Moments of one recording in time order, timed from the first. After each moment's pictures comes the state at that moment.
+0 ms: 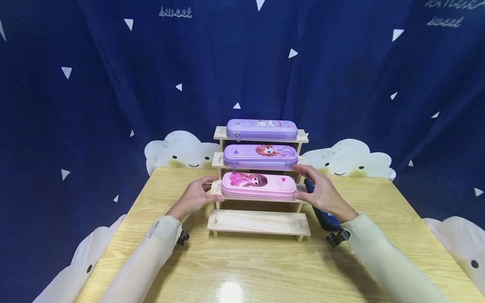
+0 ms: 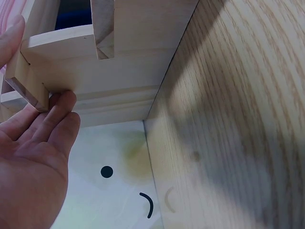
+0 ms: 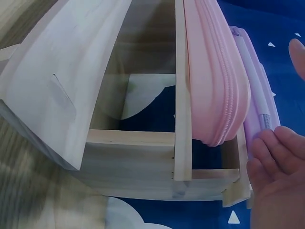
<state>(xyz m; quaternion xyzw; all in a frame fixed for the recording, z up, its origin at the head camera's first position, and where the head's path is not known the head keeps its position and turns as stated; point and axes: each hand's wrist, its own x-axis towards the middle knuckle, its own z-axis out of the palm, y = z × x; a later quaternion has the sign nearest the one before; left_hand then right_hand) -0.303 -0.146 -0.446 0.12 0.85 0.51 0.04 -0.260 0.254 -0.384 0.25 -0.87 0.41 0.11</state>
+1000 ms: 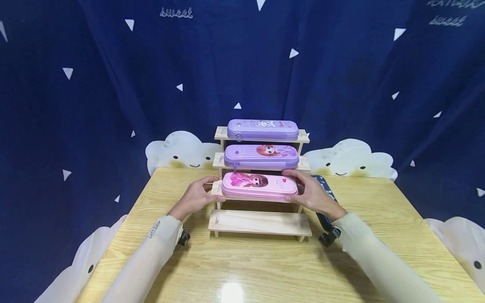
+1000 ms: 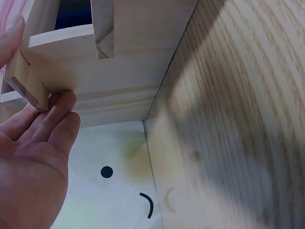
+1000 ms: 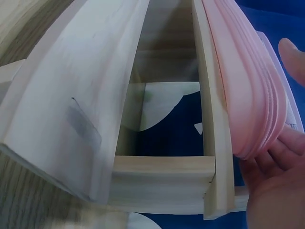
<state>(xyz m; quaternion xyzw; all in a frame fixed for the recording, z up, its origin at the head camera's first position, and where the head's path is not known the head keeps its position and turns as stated) -0.300 -0.146 -0.444 0.12 0.85 0.51 0.04 -0.274 0.239 -0.403 0.26 -0.87 0.41 0.04</state>
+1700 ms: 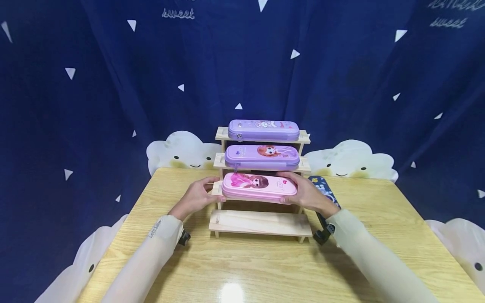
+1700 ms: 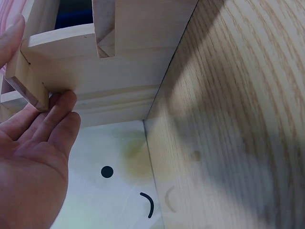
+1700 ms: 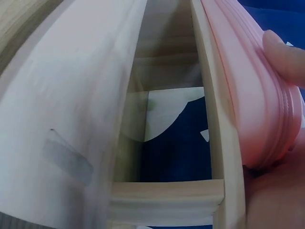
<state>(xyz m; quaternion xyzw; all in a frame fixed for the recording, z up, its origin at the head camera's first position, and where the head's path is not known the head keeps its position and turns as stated) -0.300 -0.145 -0.443 0.12 0.85 0.52 0.04 -0.287 0.226 -0.405 0.24 -0.90 0.37 0.02</state>
